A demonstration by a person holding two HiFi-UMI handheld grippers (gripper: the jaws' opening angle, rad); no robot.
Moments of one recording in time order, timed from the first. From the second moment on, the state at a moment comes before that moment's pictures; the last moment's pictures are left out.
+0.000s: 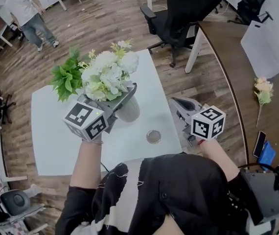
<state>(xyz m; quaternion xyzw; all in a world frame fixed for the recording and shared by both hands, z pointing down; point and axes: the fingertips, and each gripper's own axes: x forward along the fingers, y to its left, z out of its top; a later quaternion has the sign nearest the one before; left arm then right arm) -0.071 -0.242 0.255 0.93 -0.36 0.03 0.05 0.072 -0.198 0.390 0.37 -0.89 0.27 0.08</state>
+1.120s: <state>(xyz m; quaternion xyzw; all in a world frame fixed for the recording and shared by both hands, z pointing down) -0.056 -0.391 0.318 0.86 -0.50 0.06 0.04 0.076 -0.325 0.455 0.23 -0.91 0.33 0.06</state>
